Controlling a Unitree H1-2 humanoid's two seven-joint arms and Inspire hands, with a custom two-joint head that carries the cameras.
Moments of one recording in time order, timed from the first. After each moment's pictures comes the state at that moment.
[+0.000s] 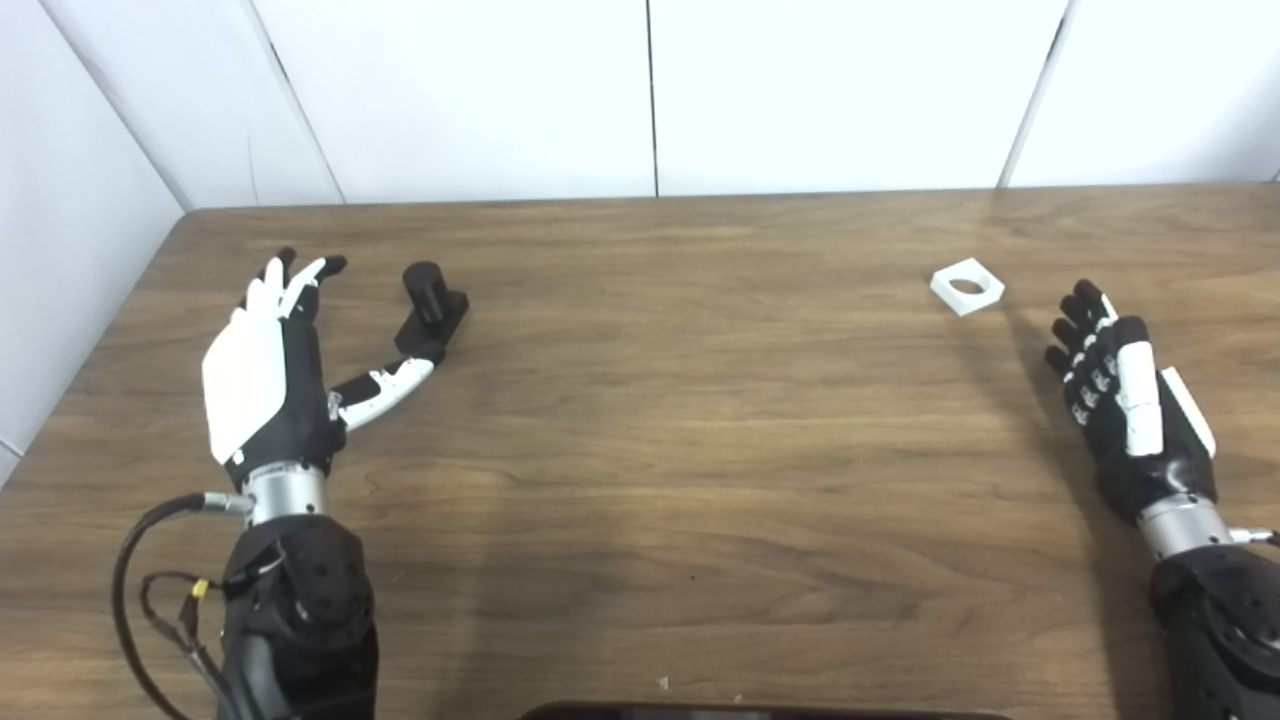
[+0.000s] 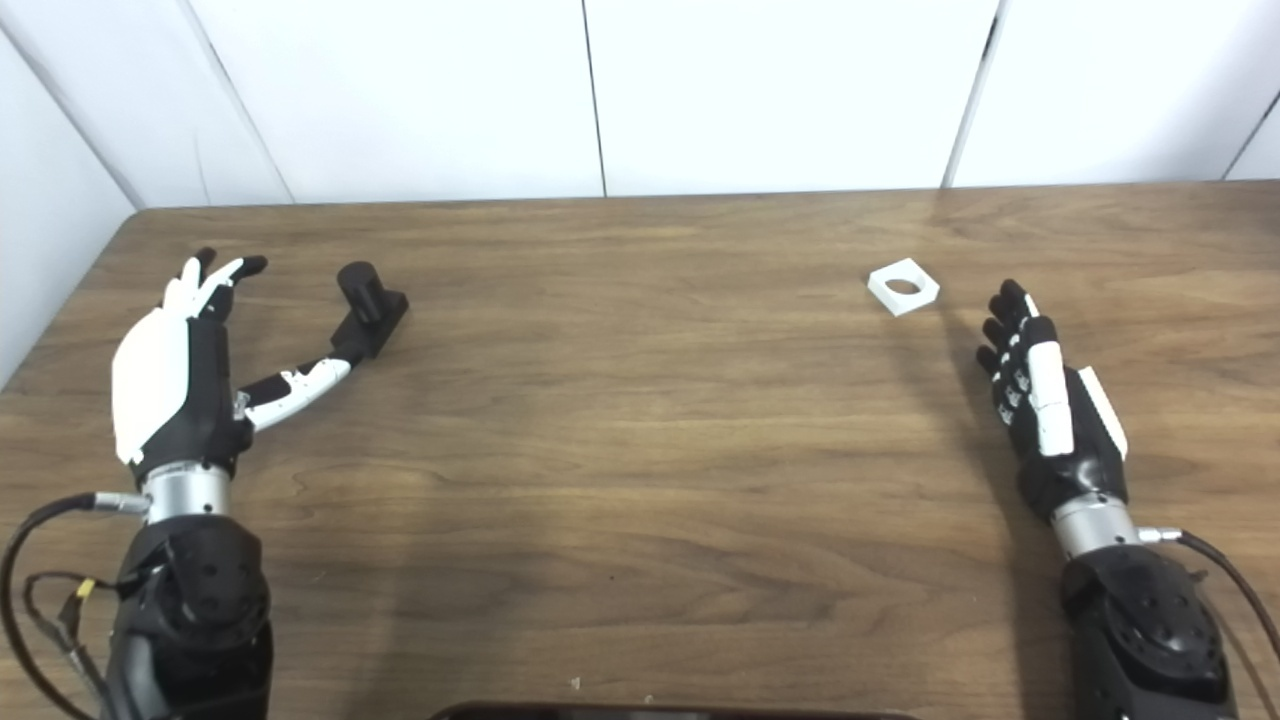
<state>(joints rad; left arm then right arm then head) -0.05 0.15 0.09 -0.45 0.97 0.47 -0.08 -0.10 -0.27 -0.19 0.03 0.20 0.06 0.17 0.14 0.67</state>
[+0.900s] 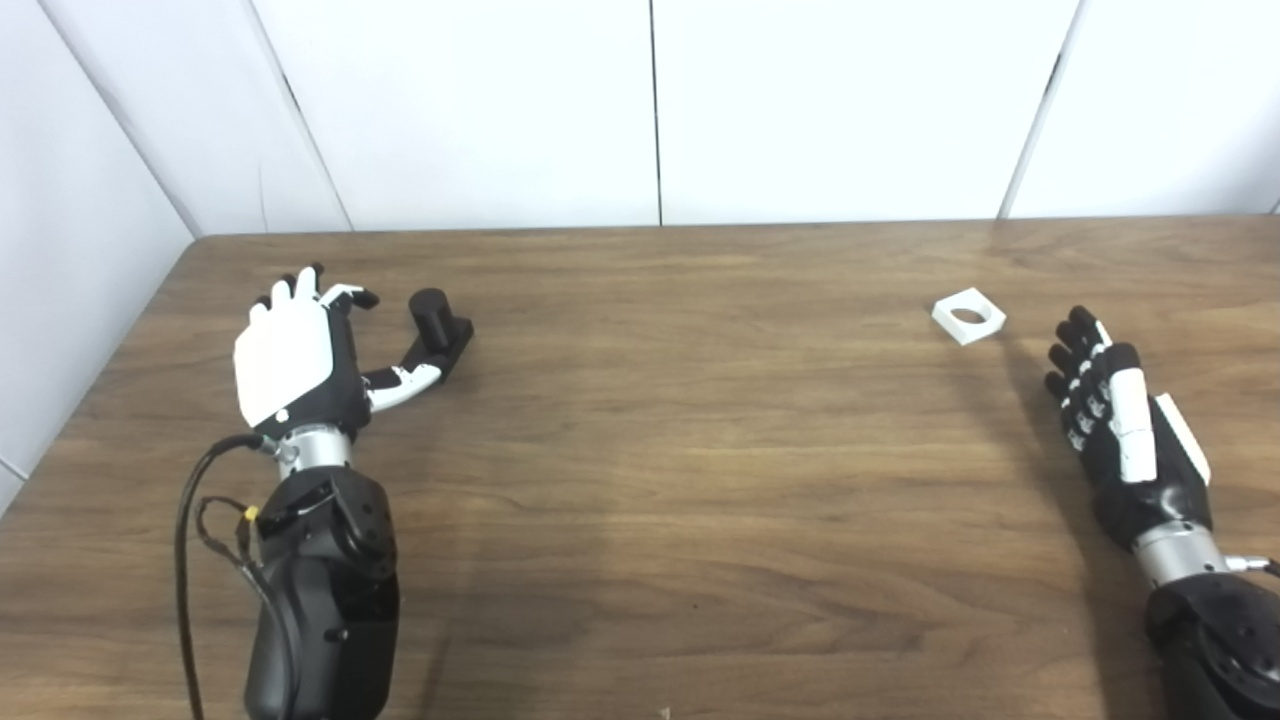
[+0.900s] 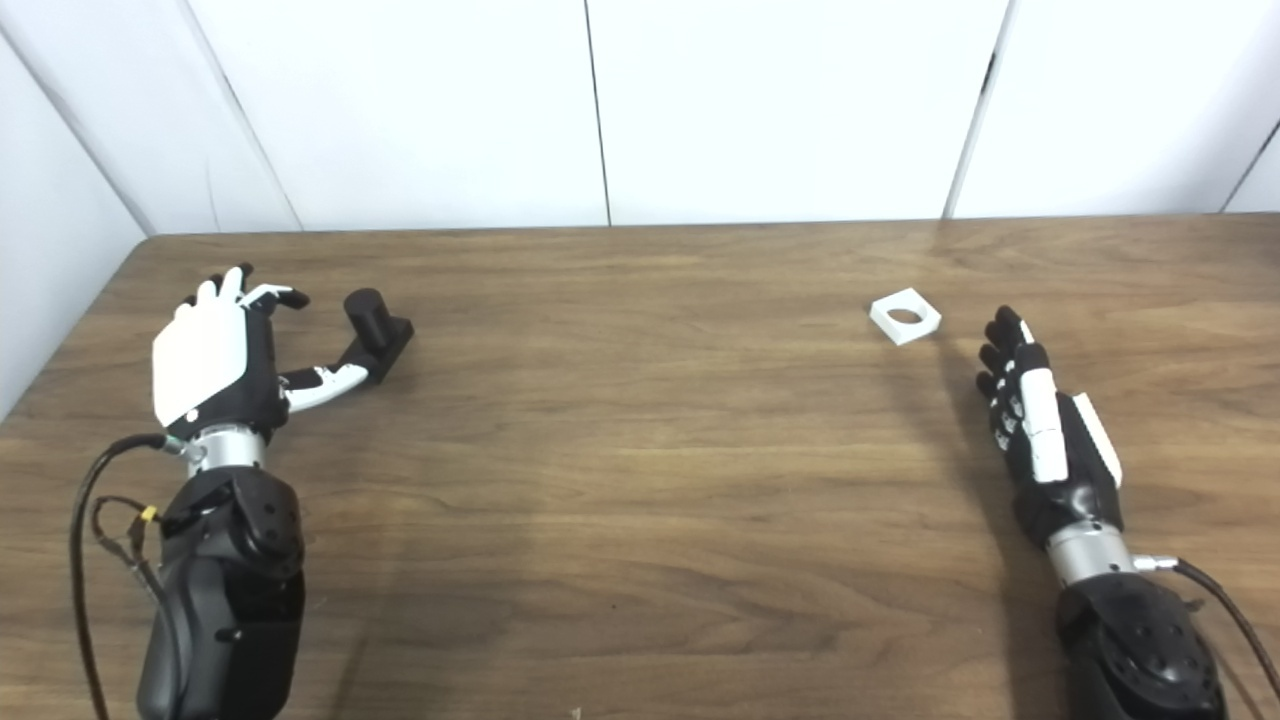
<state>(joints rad) -0.21 0.17 0.08 -0.17 1.16 0.47 -0.12 -0.10 -0.25 -0.18 0.01 0.19 0.06 0.15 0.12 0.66</state>
